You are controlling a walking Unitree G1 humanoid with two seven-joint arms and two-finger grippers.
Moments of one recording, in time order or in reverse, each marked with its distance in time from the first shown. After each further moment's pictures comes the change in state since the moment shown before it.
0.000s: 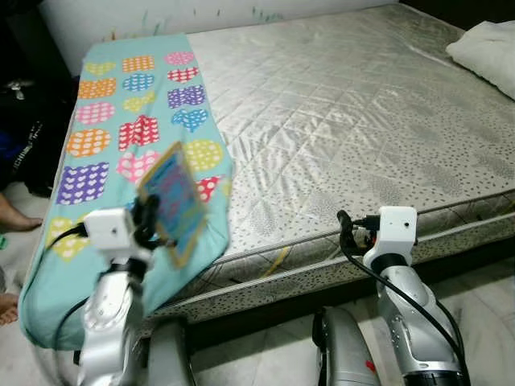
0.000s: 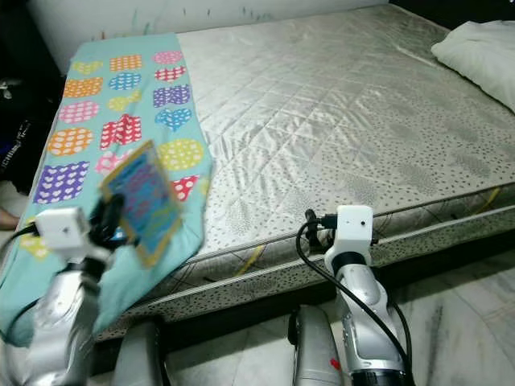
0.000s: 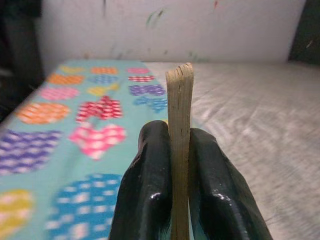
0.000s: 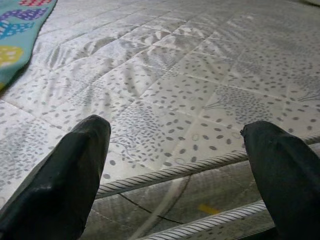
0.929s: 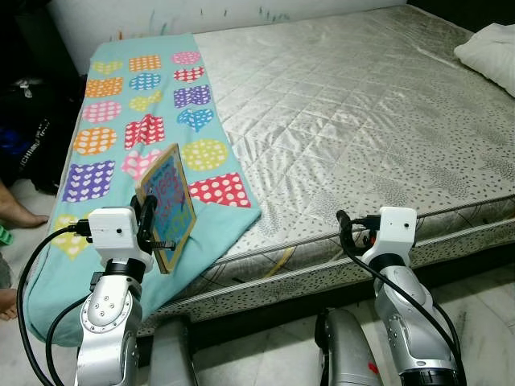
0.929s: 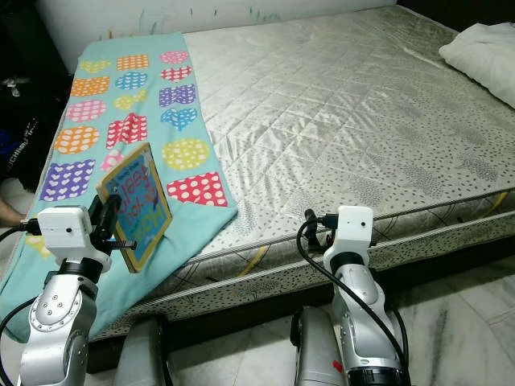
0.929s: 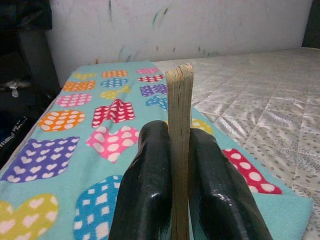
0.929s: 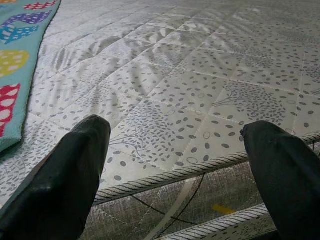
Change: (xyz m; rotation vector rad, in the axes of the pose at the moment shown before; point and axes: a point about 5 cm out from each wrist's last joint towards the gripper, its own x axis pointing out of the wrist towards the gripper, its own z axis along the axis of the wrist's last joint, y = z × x) left arm 0.000 -0.005 0.007 0.066 0.011 0.007; right arm 0.002 0.001 -0.002 0.034 0.004 -0.002
